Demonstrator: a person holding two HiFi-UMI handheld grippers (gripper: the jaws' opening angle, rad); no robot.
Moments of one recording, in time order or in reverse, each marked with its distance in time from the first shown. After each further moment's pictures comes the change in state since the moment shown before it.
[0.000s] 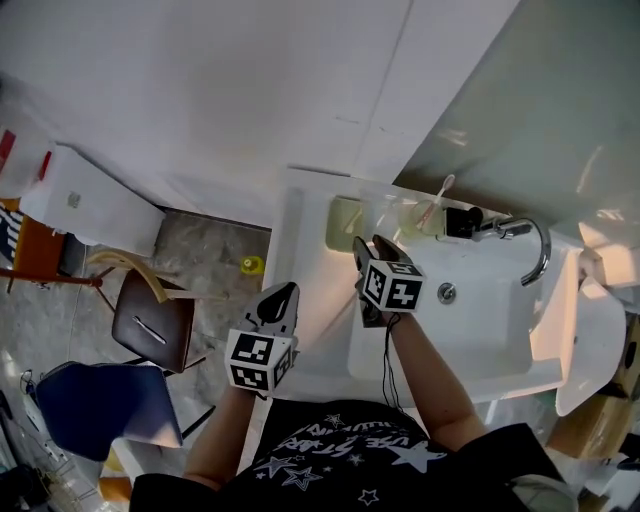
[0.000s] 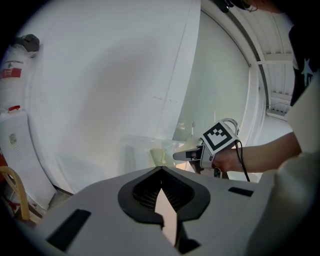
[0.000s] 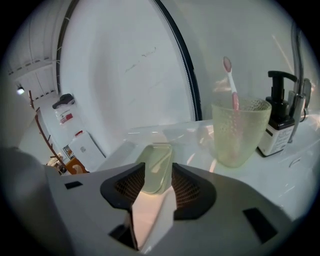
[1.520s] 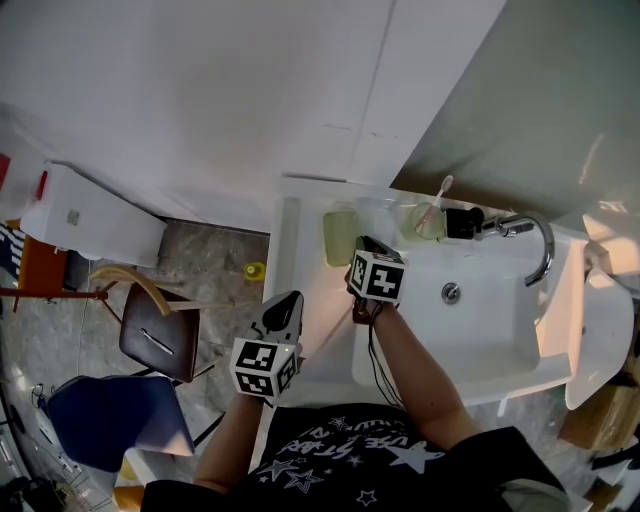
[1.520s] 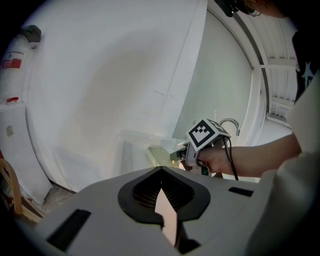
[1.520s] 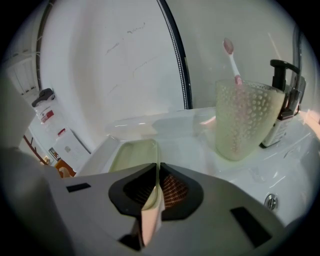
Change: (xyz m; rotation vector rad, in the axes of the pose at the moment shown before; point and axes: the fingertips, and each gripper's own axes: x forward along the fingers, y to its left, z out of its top) left arm 0.018 -0.002 -0.010 -0.040 0.037 -0.028; right arm 0.032 -0.017 -0.010 0.066 0.101 -0.162
